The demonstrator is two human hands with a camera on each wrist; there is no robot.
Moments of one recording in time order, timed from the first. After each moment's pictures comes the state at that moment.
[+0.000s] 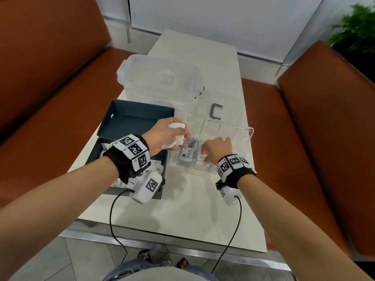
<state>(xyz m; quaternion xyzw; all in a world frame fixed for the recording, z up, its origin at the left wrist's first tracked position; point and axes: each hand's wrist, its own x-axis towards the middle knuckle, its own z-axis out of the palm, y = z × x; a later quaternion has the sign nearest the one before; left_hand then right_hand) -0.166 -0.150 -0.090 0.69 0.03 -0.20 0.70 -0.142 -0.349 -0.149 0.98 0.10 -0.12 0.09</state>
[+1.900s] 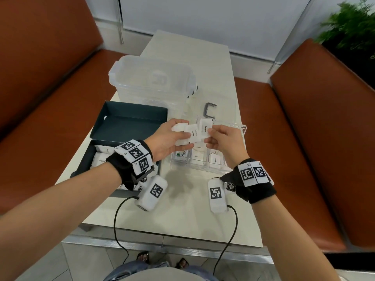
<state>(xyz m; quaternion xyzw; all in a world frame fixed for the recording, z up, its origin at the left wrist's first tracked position) -0.174 -0.181 -0.091 0.57 0.07 -0.23 0.79 -0.194 -0.351 -0.073 0.72 -0.13 -0.02 -0.68</state>
